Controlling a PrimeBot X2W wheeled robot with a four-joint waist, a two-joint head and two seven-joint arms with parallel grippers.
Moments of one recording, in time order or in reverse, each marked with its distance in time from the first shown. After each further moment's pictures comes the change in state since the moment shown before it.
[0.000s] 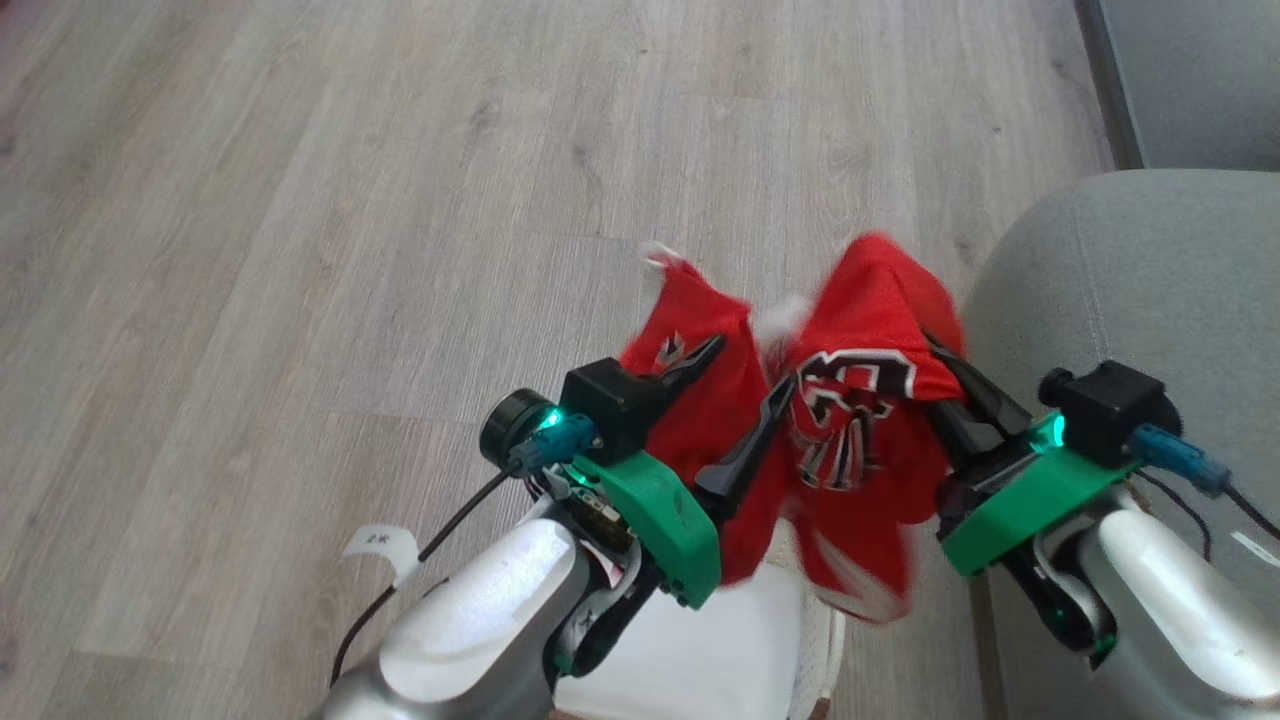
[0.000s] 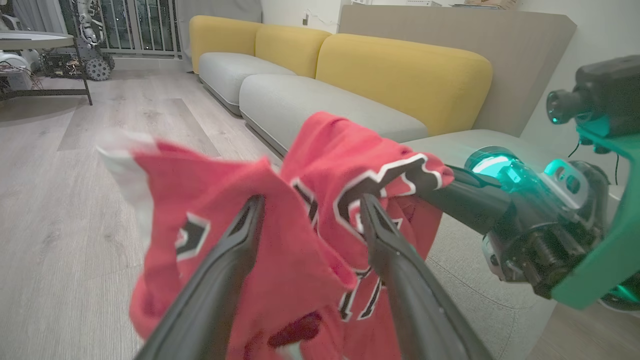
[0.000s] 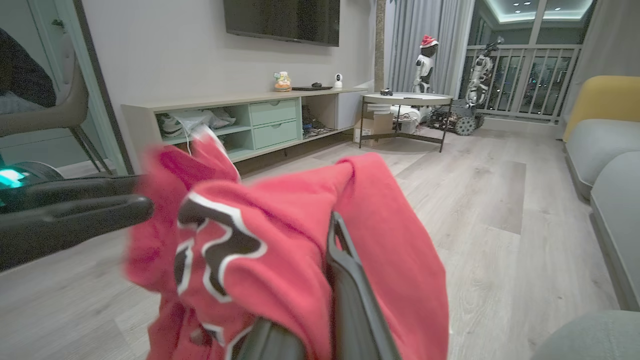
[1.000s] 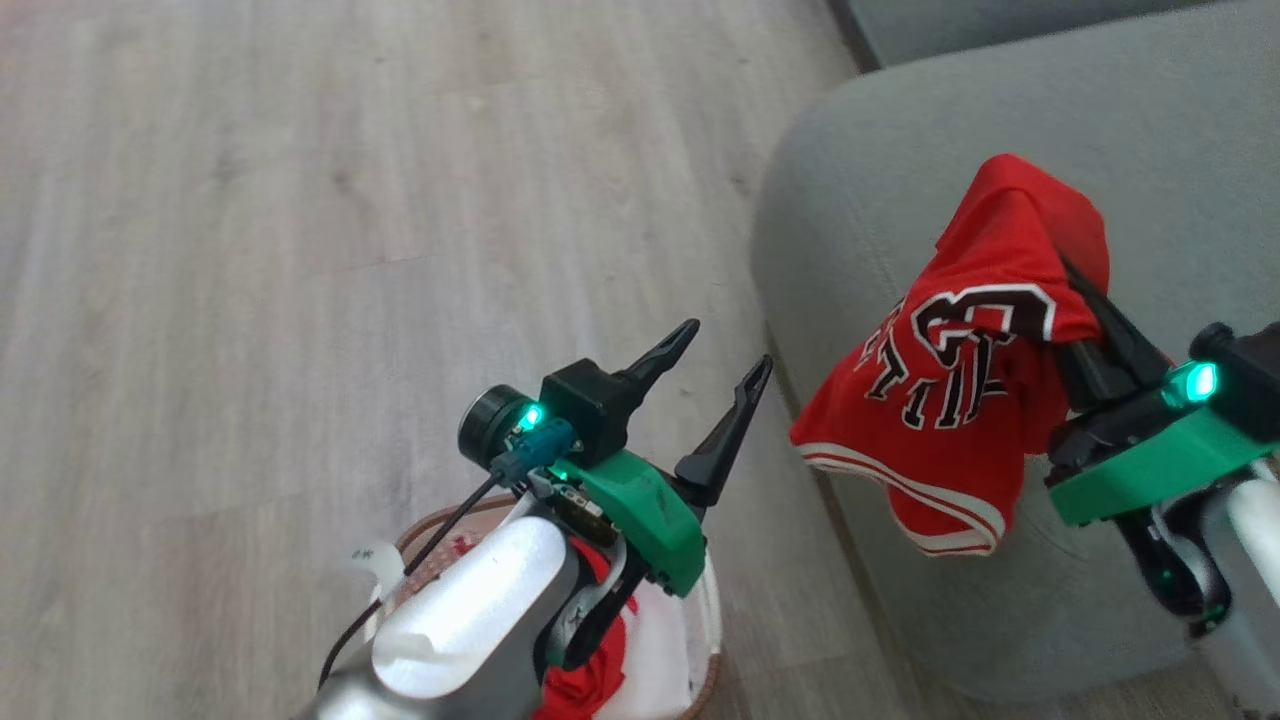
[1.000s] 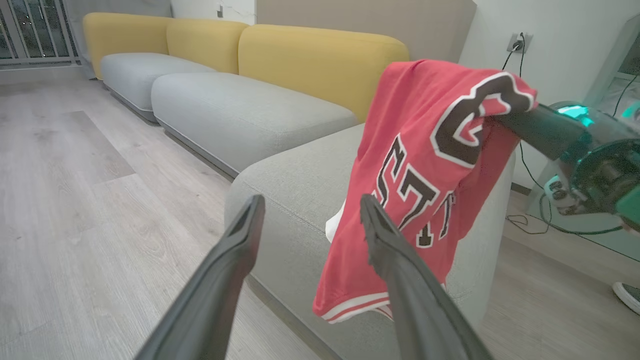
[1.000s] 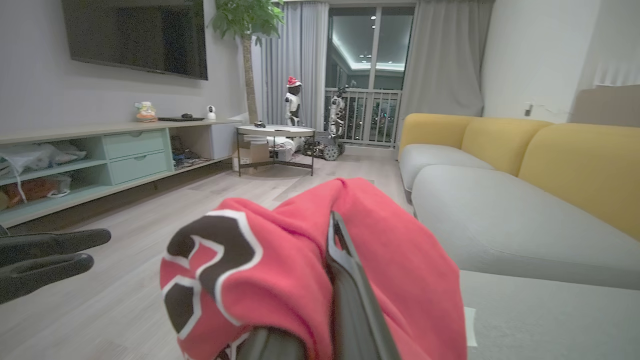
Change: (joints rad) left arm -0.004 0.010 0.005 0.024 0.019 0.031 -0.067; right arm 0.054 -0.079 -0.207 -0.135 -0.030 0.000 0.000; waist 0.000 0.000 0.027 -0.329
